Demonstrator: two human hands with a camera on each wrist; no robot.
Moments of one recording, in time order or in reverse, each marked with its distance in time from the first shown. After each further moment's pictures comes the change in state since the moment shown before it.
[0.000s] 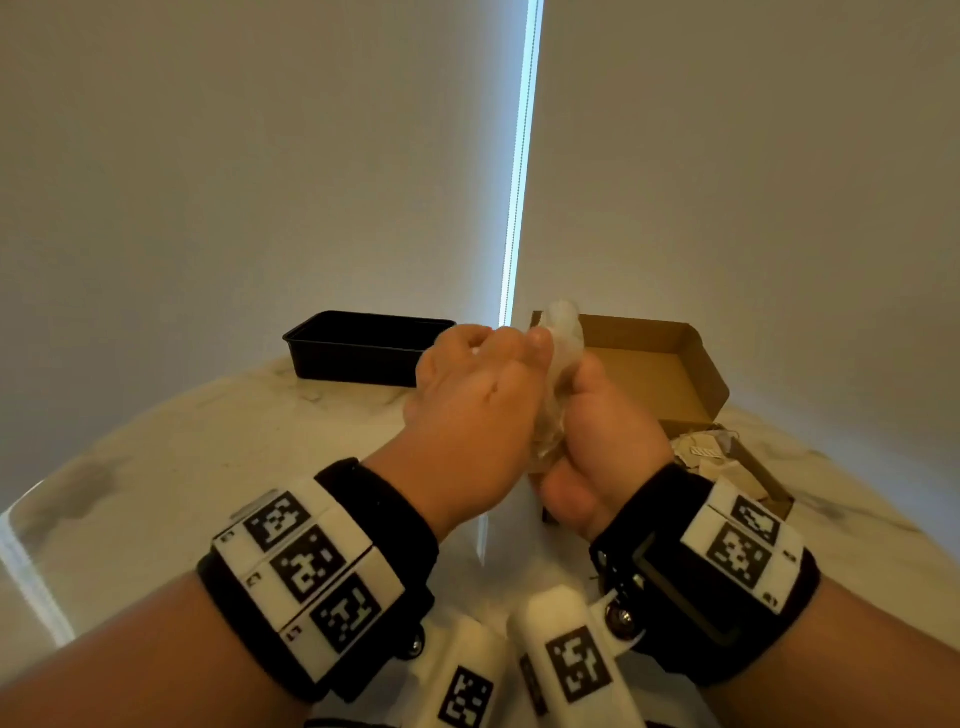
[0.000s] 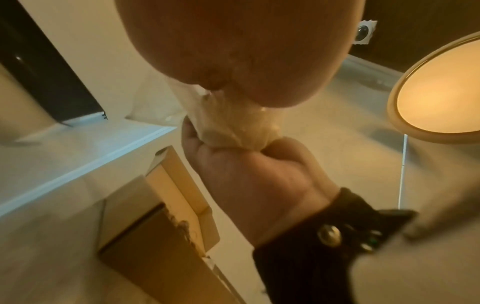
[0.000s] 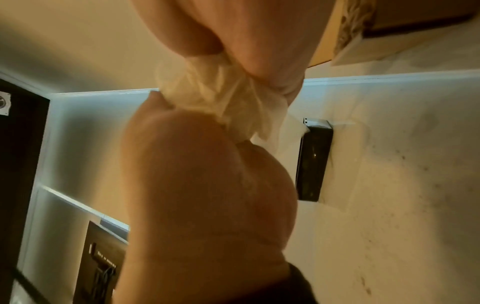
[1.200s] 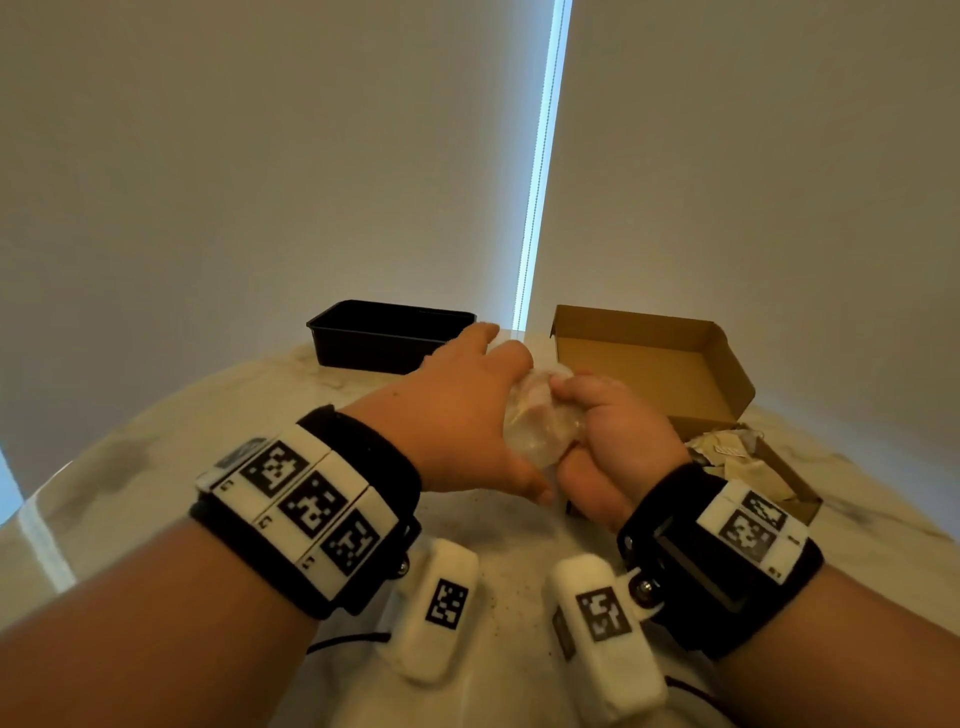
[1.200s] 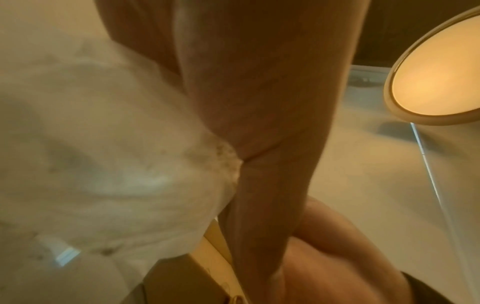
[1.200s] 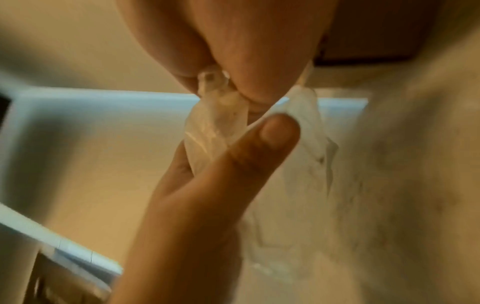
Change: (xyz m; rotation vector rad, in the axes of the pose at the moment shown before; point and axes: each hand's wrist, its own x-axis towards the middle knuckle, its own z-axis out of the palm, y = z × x) left_hand 0.016 -0.025 -0.044 0.735 -0.454 0.152; right_hand -0.005 0.000 -0.004 -0.146 0.031 -0.008
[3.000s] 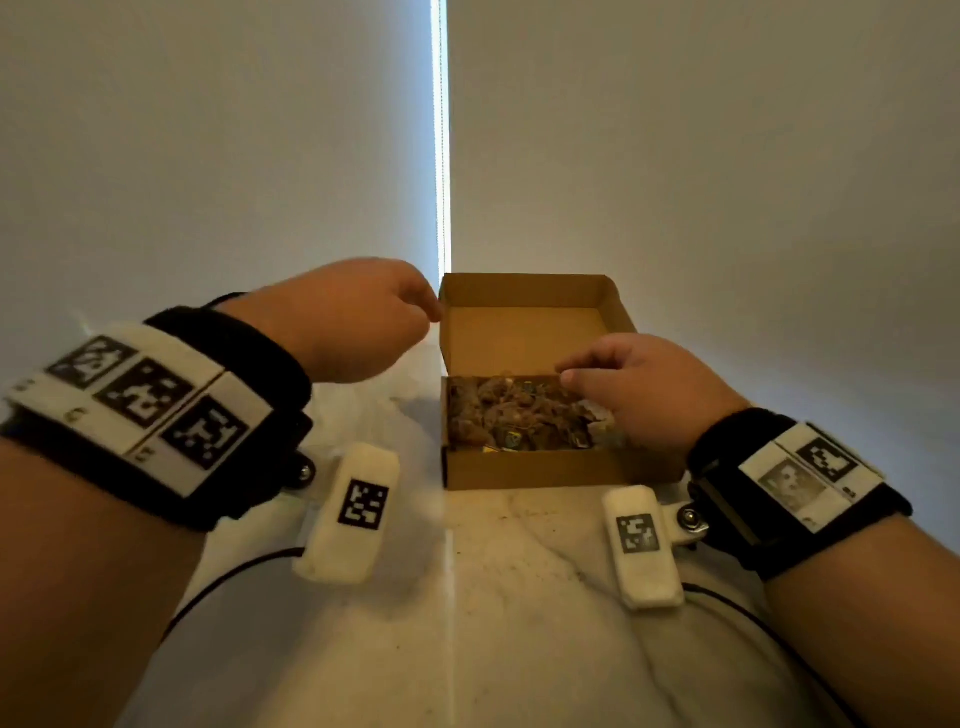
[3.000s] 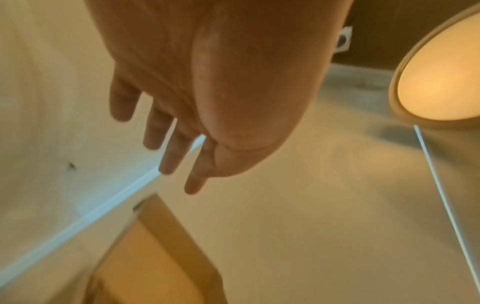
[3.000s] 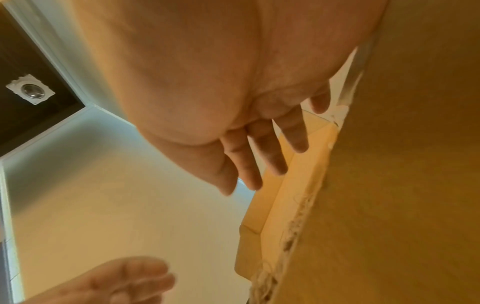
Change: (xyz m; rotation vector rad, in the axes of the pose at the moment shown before) left_hand 0.053 0.052 -0.023 -0.017 0.038 -0.167; right_hand -0.010 -0.080 -0.120 -1.299 0.121 -0.260
